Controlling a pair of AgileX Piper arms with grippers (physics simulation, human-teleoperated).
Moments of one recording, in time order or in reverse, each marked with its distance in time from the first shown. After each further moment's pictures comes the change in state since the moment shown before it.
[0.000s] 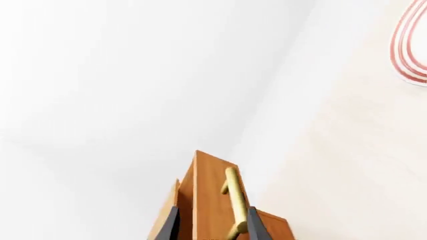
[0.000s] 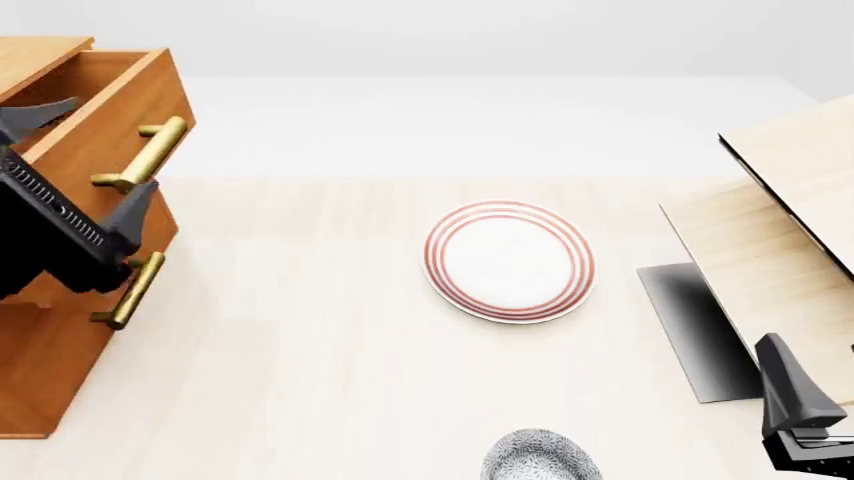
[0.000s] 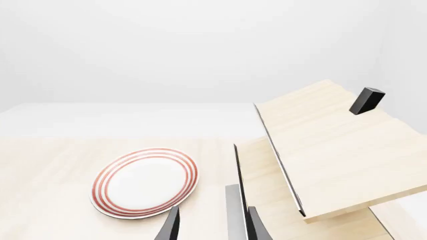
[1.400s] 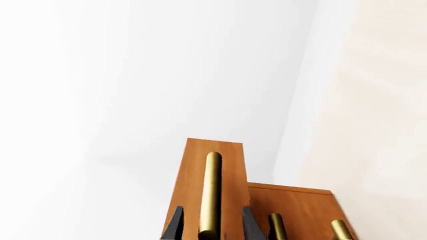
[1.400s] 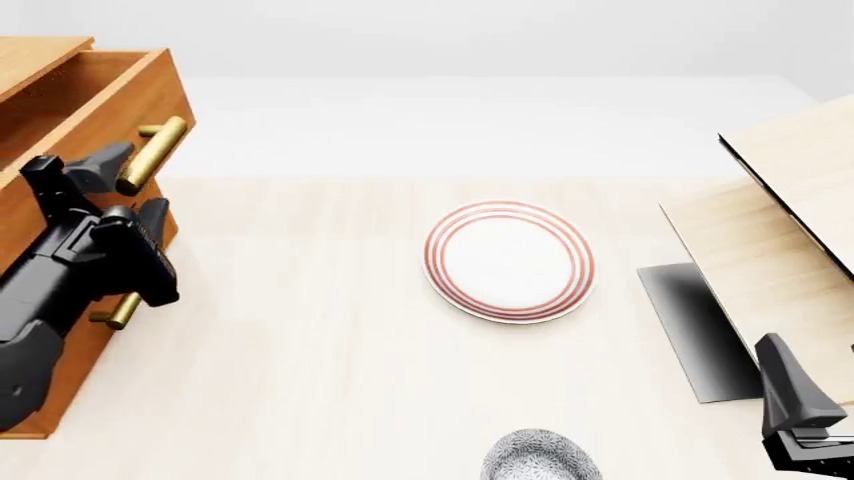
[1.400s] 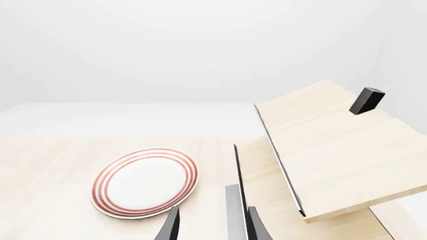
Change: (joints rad) left arm 0.119 0.402 0.142 -0.591 0.359; right arm 0.000 0.000 0.000 0.000 0.000
